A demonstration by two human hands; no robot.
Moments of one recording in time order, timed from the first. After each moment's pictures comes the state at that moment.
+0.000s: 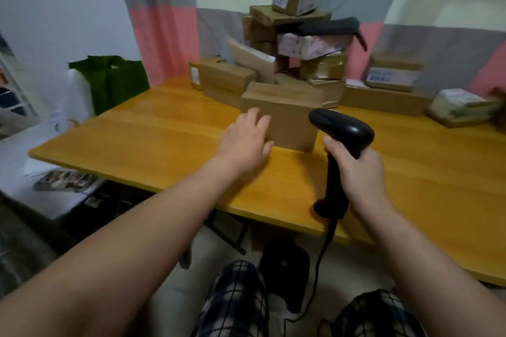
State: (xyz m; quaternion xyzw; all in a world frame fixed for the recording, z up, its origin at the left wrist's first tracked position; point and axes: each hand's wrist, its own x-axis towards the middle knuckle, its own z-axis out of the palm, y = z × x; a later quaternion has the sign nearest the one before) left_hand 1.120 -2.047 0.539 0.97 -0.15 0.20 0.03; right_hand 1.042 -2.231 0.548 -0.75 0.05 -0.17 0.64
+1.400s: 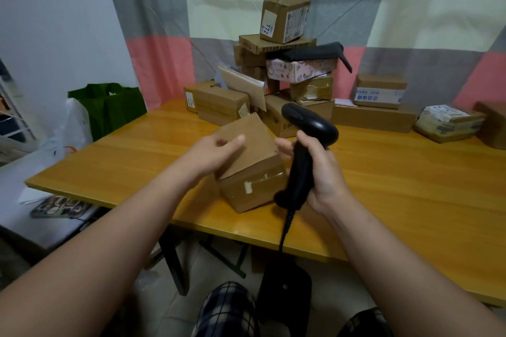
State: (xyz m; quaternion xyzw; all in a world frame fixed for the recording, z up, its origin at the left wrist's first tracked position) left_hand 1.111 -2.008 0.581 0.89 0.03 0.00 0.46; right_hand 1.072 -2.203 0.566 -0.53 0.01 0.02 0.85
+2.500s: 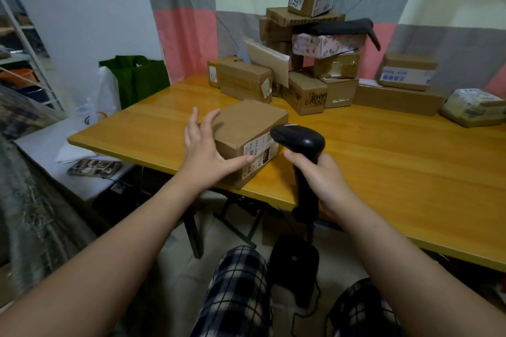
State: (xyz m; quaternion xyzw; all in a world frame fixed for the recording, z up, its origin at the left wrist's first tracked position) left_hand 1.039 -1.970 0.523 0.91 -0.01 0.20 0.36; right_hand 1.028 -2.183 0.527 -0.74 -0.04 0.01 0.67
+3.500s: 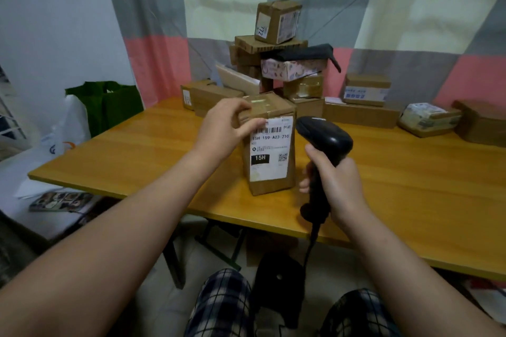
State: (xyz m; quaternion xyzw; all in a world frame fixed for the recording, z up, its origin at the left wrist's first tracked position) left_hand 1.095 -2.033 0.598 0.89 -0.17 0.28 0.32; right_hand 1.017 -2.229 0.561 -0.68 0.00 -0.13 0.72
